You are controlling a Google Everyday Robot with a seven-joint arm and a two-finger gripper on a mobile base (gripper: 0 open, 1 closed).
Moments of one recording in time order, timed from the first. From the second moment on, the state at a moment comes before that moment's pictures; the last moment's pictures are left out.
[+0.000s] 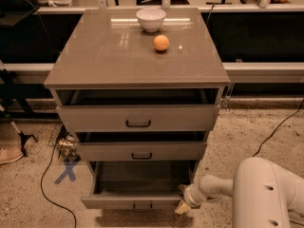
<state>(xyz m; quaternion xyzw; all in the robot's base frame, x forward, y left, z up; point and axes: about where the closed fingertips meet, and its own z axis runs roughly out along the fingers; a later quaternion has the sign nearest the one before) 0.517 -0.141 0.153 -0.61 0.75 0.15 0.22</state>
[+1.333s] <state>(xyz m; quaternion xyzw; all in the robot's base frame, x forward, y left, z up) 0.468 -0.101 0.143 -0.69 0.69 0.14 0.17</state>
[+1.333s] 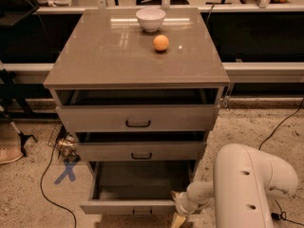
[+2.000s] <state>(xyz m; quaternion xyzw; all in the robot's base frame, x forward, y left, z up) 0.436 -0.096 0.152 -0.70 0.67 0.15 0.19</state>
